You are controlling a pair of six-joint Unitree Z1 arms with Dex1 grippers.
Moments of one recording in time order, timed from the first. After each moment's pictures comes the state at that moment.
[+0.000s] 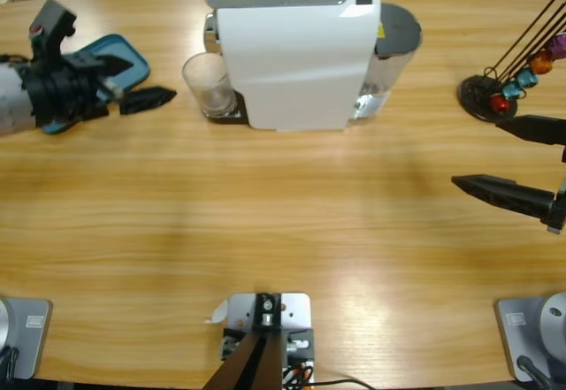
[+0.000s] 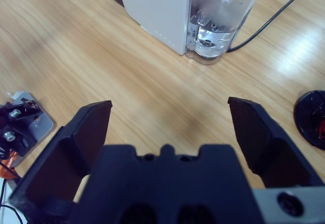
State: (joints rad) arm 0 -0.70 1.48 -0.54 -0.40 -0.05 0.03; arm 1 0.61 0.90 -0.51 0.21 0.14 -0.04
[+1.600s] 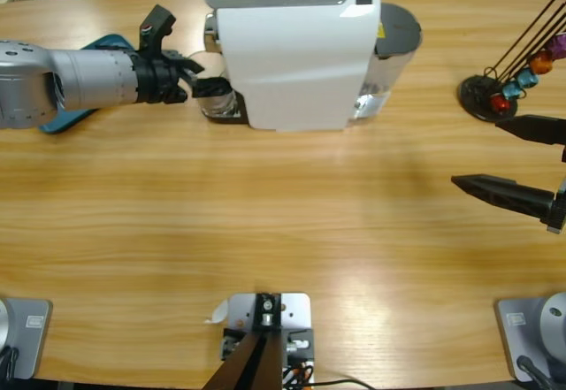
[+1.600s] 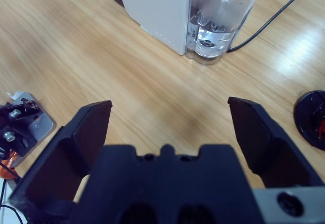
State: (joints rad) arm 0 -0.67 1.87 -0.67 -0.62 -0.22 0.02; arm 1 0.61 0.90 -0.51 0.21 0.14 -0.04
